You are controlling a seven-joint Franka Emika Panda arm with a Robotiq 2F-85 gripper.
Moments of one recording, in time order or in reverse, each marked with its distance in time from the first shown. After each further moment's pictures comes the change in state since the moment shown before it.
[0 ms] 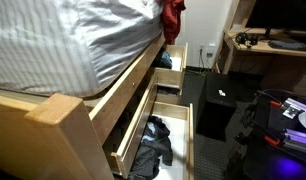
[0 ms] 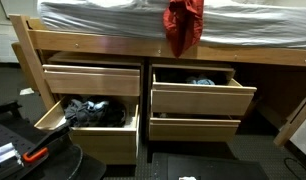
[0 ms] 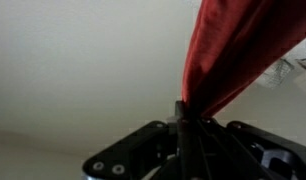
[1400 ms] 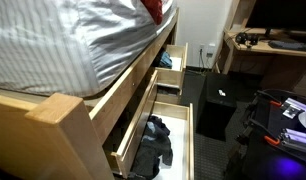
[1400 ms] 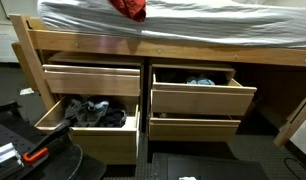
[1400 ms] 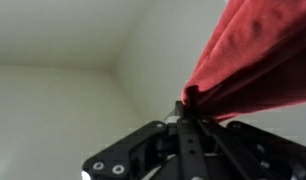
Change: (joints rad) arm 0.488 -0.121 -0.139 -0.386 -0.160 0.580 -0.026
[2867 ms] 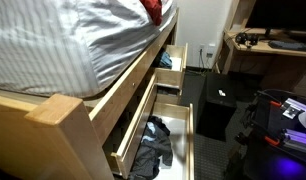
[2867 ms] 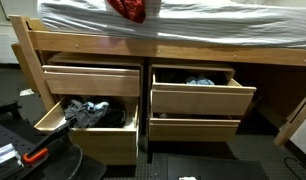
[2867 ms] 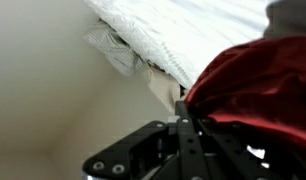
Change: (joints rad) arm -0.460 -0.317 0.659 -0.283 -0.251 0.080 -0.402
